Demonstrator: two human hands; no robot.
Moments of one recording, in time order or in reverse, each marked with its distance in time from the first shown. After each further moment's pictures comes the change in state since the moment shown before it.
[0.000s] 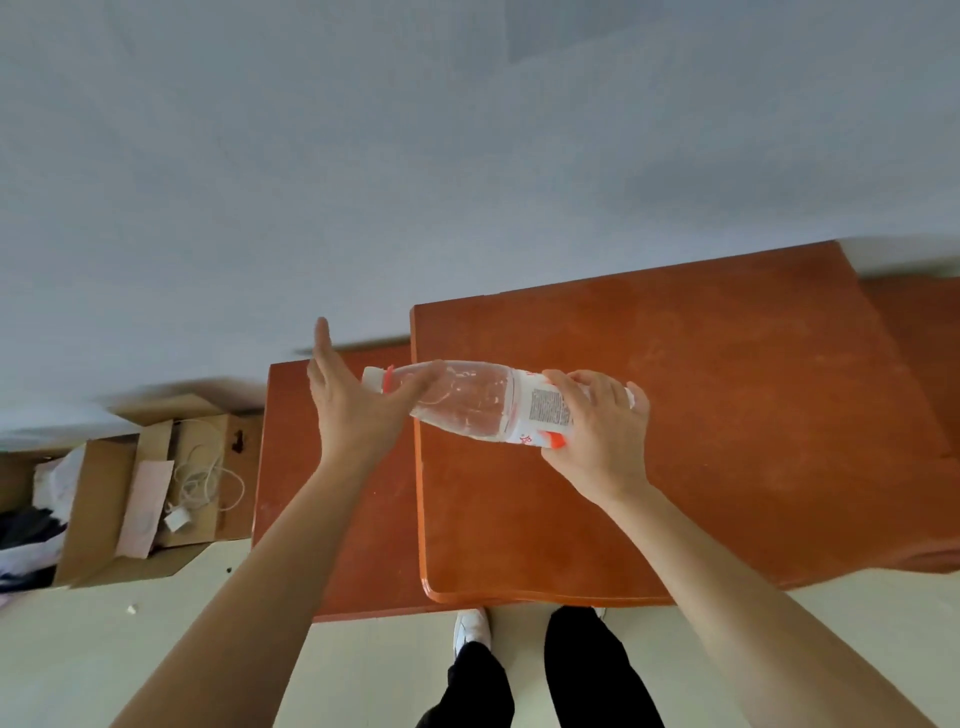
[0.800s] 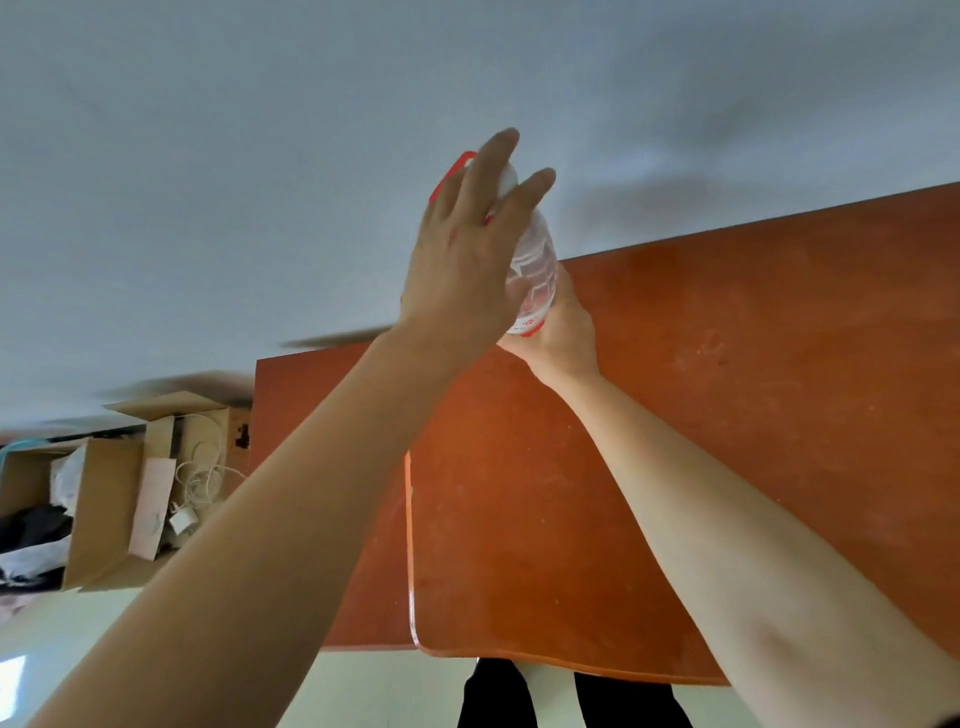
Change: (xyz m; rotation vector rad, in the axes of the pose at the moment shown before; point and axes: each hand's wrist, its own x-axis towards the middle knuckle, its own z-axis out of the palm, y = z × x) left_hand 0.106 0.087 0.124 0.518 0.026 0.932; right_hand 0.148 0.022 0.120 0.684 -0.145 0.308
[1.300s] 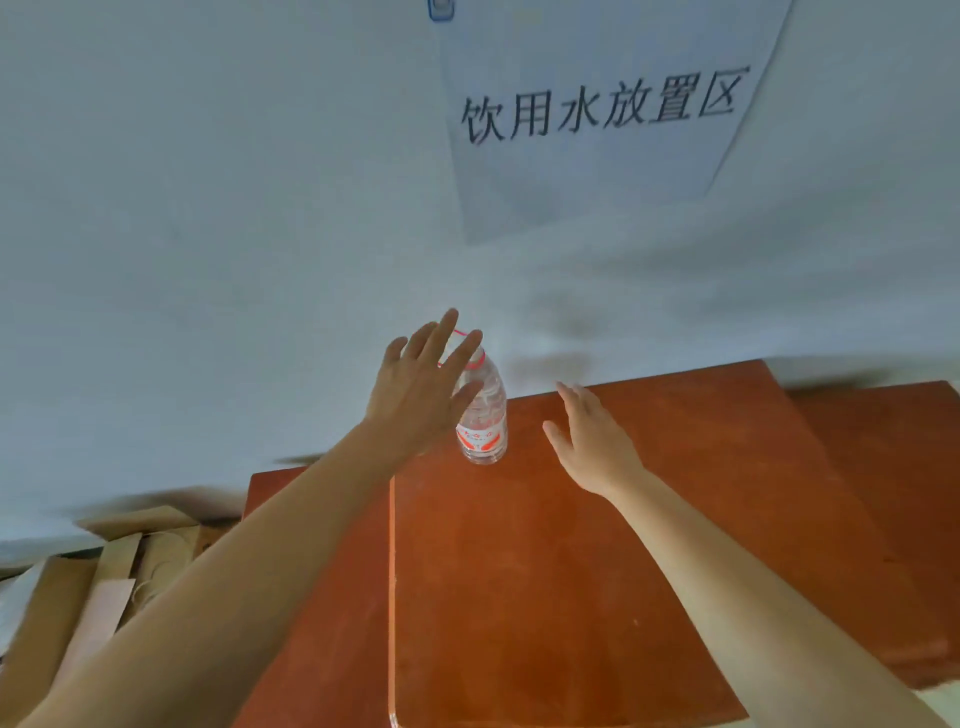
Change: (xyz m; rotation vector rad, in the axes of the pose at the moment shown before) left_hand -0.006 0.013 -0.116 0.124 -0.217 -0.030; right_hand -0.070 -0.092 -0.159 -0.613 -0.157 -0.027
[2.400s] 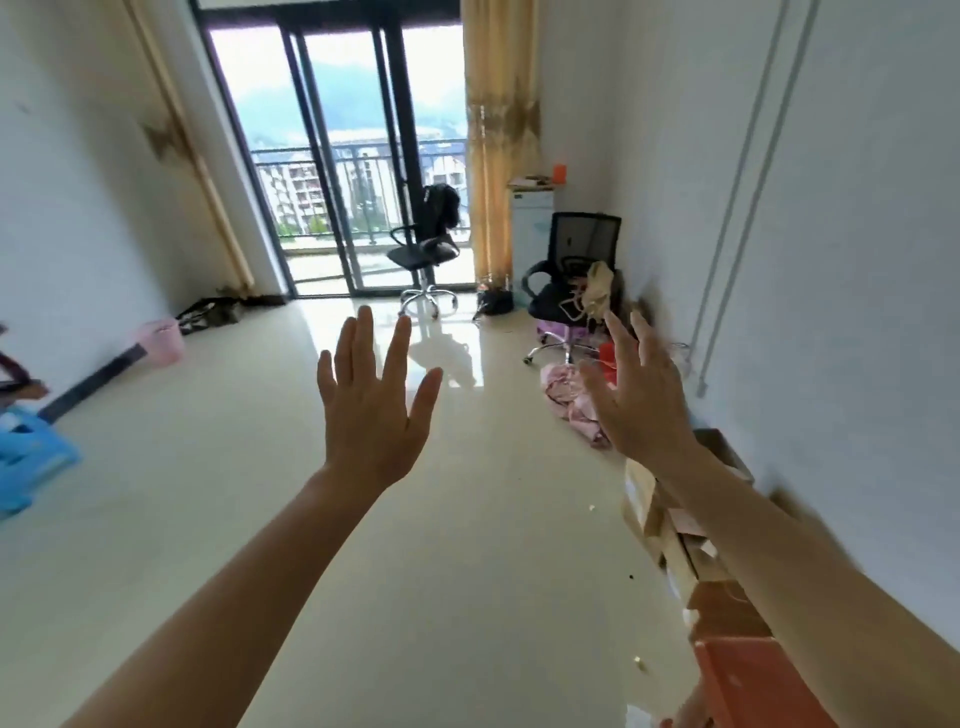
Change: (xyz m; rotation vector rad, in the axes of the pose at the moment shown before) left_hand -0.850 0.121 -0.275 0.725 0.702 -1.726; right_hand -0.539 -0.569 0.100 0.298 -0.296 -1.670
